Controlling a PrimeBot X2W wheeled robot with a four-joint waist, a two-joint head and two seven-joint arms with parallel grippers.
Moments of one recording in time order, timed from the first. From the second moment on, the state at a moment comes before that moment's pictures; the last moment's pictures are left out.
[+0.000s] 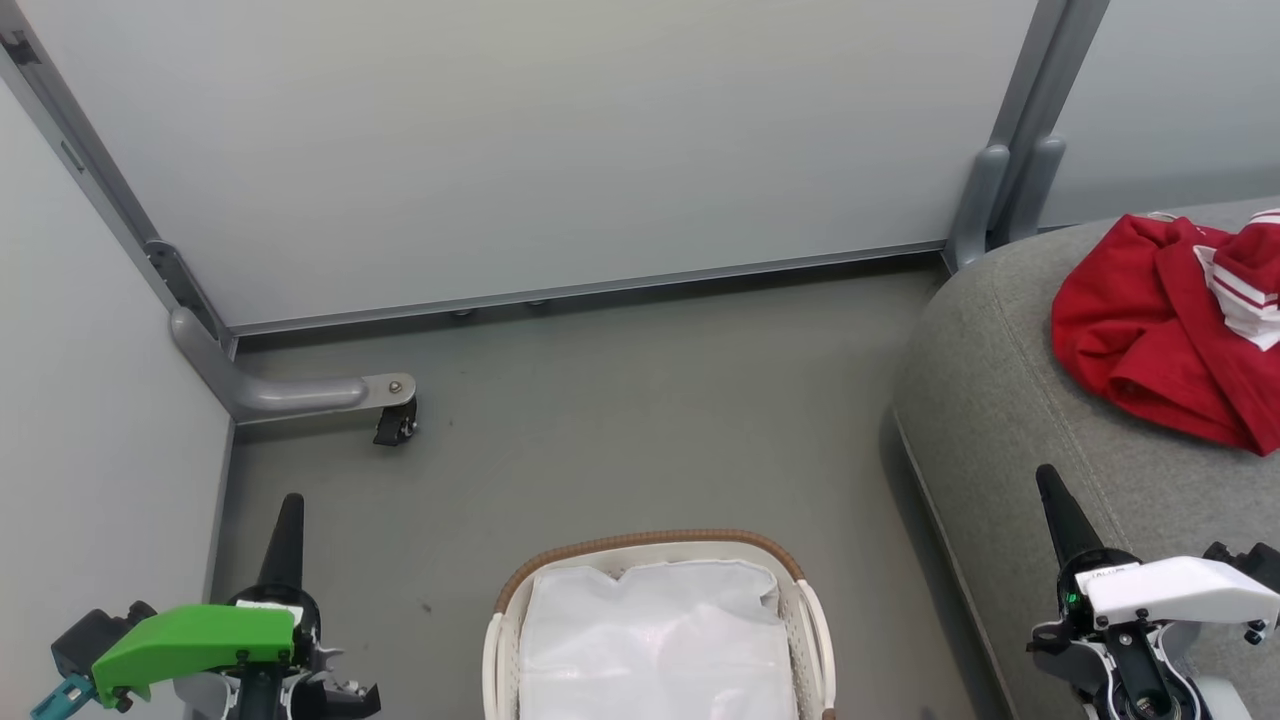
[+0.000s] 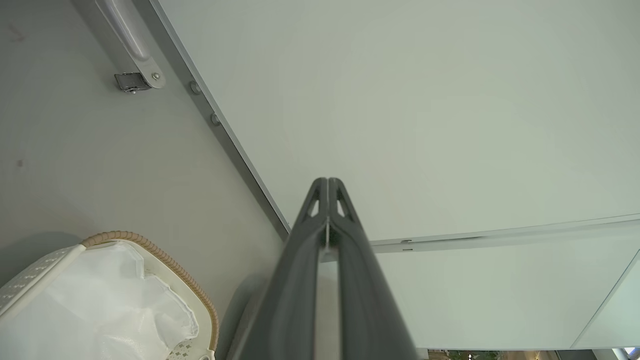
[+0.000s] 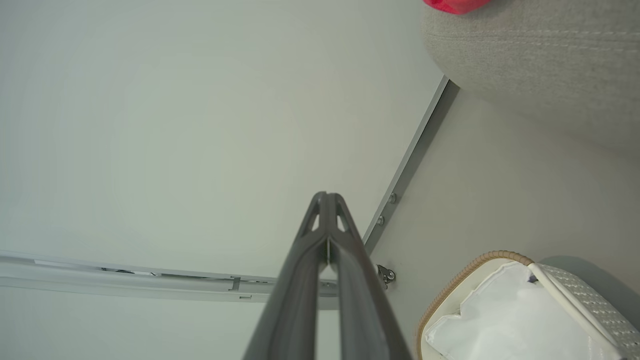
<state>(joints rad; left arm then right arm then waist) -0.08 0.05 0.06 0.27 -1.37 -0.11 0.04 -0.09 -0.04 -0.10 0.26 1.34 0.13 0.04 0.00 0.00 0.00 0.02</state>
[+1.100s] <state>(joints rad) -0.10 0.05 0.11 0.25 -1.59 -0.12 0.11 -0.10 -0.05 -0.11 0.25 1.59 0.13 0.11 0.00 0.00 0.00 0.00</state>
